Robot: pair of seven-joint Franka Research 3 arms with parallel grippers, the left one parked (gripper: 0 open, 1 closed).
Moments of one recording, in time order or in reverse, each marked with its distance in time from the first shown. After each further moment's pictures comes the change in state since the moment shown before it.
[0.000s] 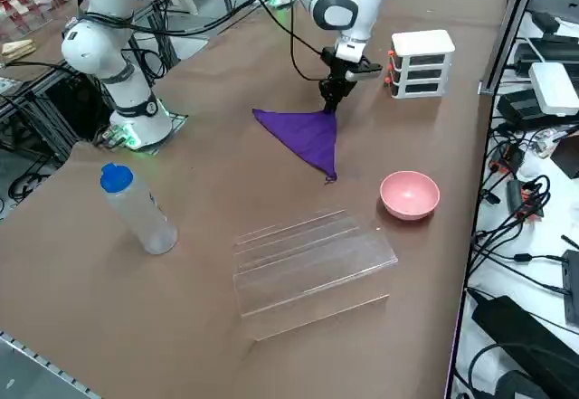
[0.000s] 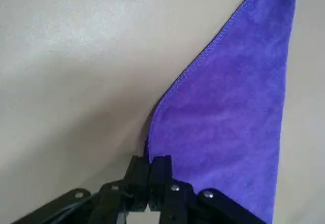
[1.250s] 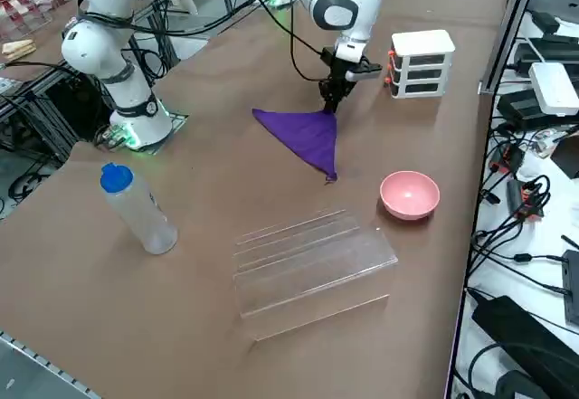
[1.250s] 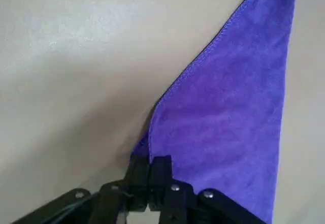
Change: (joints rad) arm -0.002 0.000 -0.001 0.000 0.000 0.000 0.000
